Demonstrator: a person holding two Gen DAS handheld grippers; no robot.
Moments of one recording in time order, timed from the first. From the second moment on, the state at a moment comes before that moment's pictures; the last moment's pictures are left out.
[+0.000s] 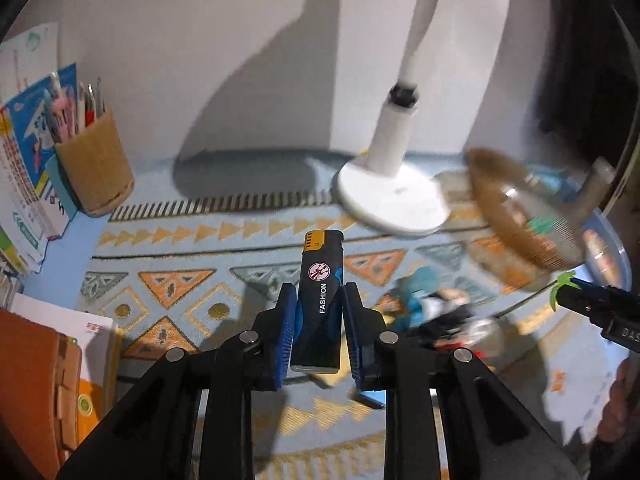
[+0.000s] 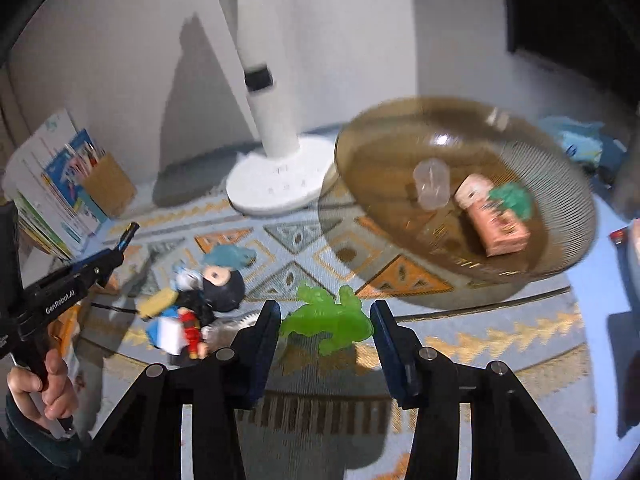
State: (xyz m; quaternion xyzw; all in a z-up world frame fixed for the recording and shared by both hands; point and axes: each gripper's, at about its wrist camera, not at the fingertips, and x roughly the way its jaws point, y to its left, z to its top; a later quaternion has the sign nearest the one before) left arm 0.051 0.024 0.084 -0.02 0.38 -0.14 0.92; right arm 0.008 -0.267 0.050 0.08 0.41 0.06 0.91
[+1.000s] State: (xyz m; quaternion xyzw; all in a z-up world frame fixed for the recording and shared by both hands) left arm 0.044 -0.230 0.160 0.00 0.36 -0.29 0.89; right arm -0.019 -0.447 0.161 0.11 0.30 -0.08 0.94
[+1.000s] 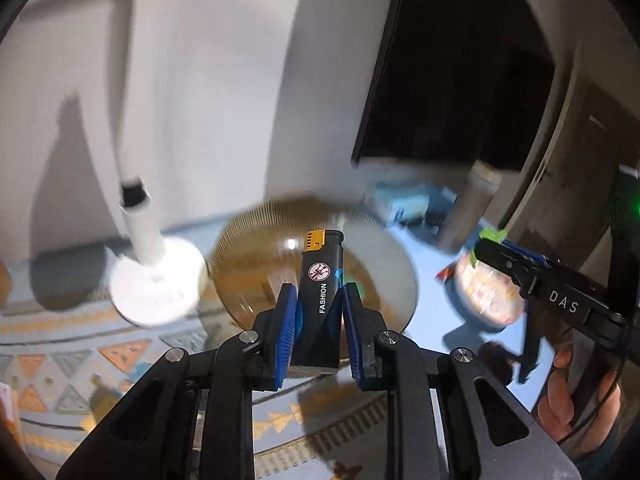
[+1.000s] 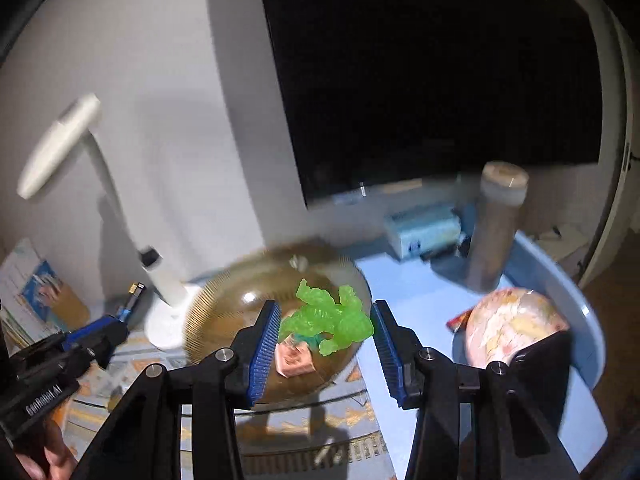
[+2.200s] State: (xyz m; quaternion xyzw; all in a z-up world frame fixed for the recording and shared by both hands) left arm 0.001 -0.124 0.149 -0.03 0.36 -0.26 0.90; right arm -0.023 -0.473 0.049 0.15 0.42 -0.08 0.89
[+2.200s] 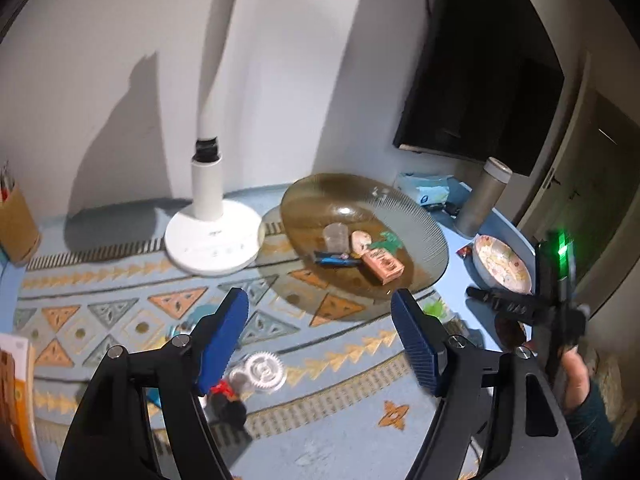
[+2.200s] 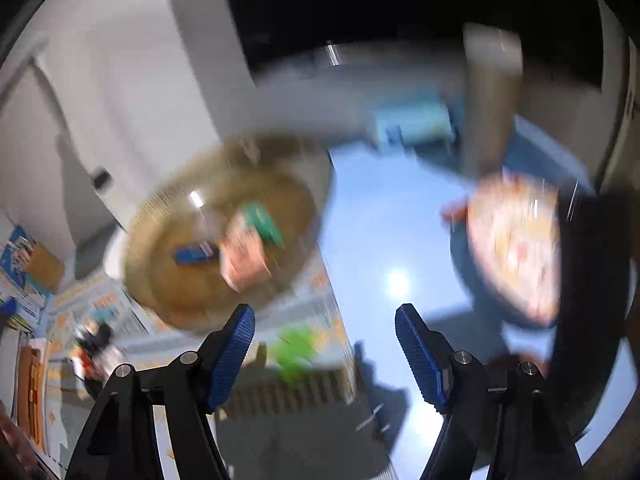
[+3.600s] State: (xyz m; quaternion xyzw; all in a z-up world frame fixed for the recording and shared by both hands) left arm -0.016 0.003 0.128 -0.06 0.37 -0.18 0.91; right arm 0.021 -0.446 0.120 0.15 0.37 -0.06 0.92
